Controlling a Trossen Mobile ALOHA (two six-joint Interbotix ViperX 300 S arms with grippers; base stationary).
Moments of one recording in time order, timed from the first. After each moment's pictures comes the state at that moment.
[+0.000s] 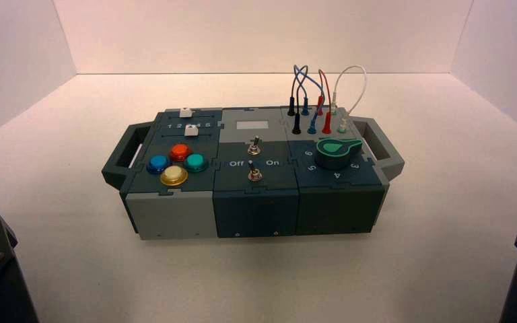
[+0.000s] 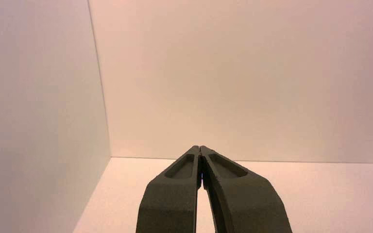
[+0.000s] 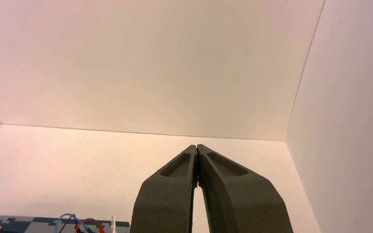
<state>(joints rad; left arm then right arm) 0.00 -1.20 1.08 -0.06 0.23 0.02 0.07 -1.24 1.09 0.05 0.32 -0.04</state>
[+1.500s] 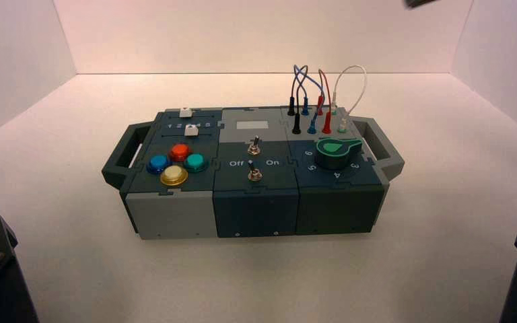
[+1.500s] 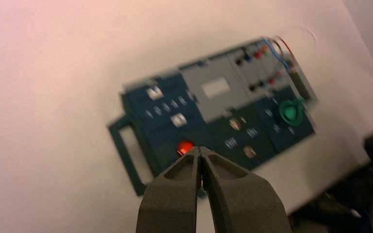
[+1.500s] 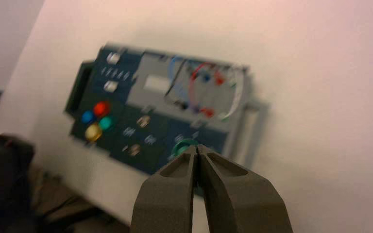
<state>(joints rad) -0.50 -0.86 0.94 -0.19 0.85 -0.09 0.41 -0.77 0.93 0.37 0.85 0.00</state>
